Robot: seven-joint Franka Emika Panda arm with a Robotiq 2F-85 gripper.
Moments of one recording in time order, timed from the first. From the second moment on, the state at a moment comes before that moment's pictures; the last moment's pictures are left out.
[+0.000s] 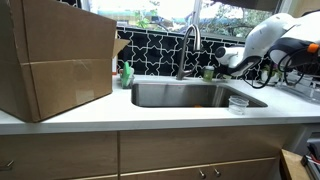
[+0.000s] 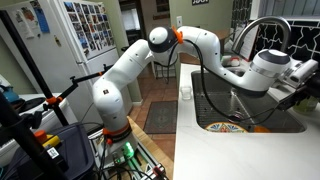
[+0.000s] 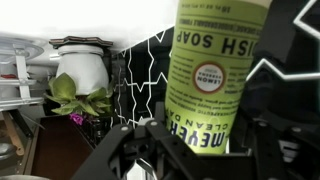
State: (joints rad) arm -0.14 0.93 -0.98 -1.41 -0.80 2.58 1.84
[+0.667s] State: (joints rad) arm 0.05 0.98 -1.16 -1.59 -1.11 2.77 2.10
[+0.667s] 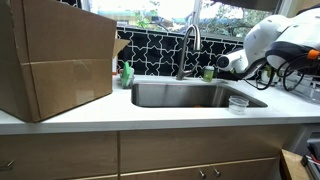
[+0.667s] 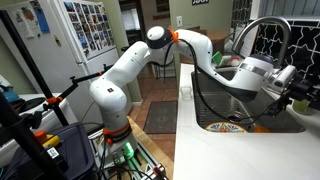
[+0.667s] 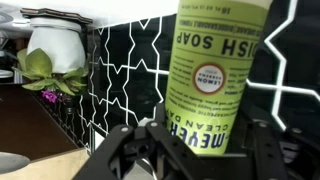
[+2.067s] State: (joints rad) arm 0.17 1.08 -1.33 -1.68 -1.45 2.95 2.48
